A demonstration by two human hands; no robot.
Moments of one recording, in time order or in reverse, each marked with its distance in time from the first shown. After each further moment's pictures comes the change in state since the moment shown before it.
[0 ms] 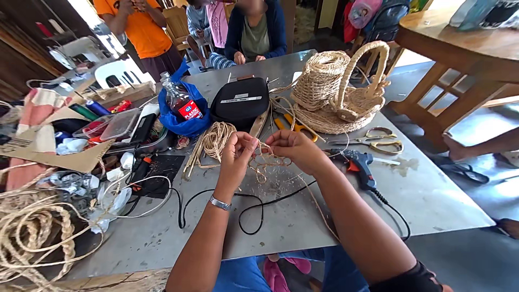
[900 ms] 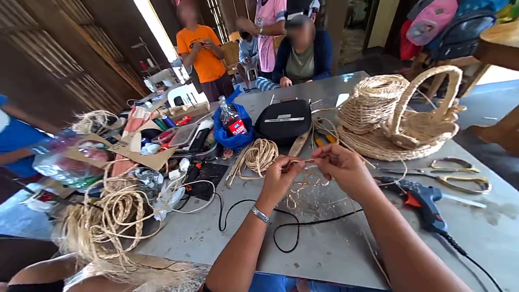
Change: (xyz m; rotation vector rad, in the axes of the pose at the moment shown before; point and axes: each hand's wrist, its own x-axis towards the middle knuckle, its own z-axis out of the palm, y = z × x) left_hand 0.003 0.000 0.001 0.120 -0.004 -0.015; right_hand 0.005 -0.001 0.002 -0.212 0.175 -0.209
